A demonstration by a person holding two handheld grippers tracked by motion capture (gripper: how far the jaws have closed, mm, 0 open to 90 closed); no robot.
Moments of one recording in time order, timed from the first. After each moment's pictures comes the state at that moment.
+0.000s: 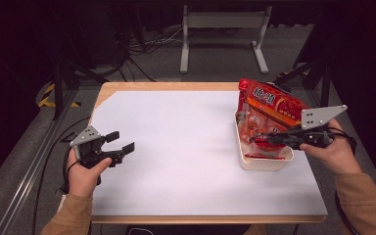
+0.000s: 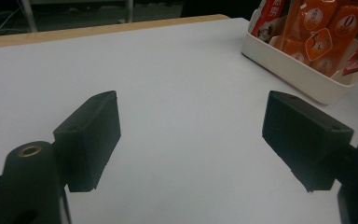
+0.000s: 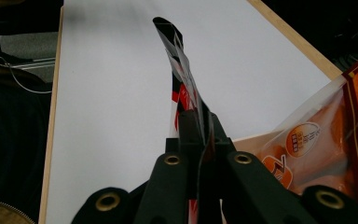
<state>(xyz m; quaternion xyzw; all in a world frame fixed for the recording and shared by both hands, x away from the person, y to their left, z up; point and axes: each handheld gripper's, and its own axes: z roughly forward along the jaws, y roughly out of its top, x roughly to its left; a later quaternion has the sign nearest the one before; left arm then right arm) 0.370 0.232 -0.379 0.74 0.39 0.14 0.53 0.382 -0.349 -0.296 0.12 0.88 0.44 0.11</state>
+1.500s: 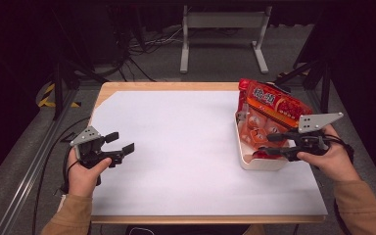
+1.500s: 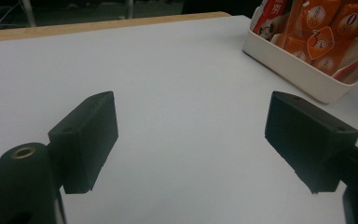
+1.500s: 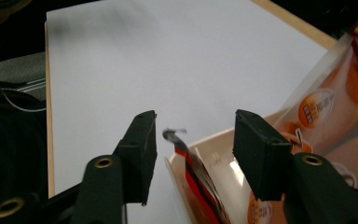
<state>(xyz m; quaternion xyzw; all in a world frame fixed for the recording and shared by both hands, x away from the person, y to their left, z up) 0.371 0.233 -0.381 0.74 0.40 0.13 0.53 0.372 -0.346 -0.313 0.19 0.86 0.46 0.10</state>
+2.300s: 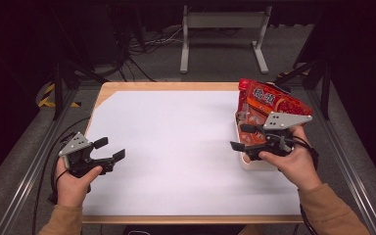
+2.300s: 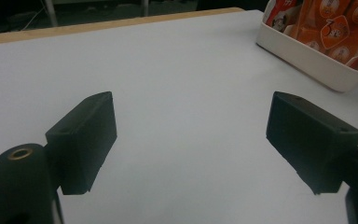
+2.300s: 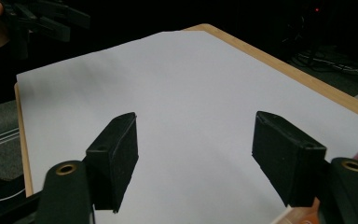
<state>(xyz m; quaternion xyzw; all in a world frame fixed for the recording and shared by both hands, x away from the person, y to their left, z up) 0.348 0.254 -0.381 0.74 0.40 0.17 0.52 0.360 -0.250 -0.304 0.25 0.82 0.49 0.16</state>
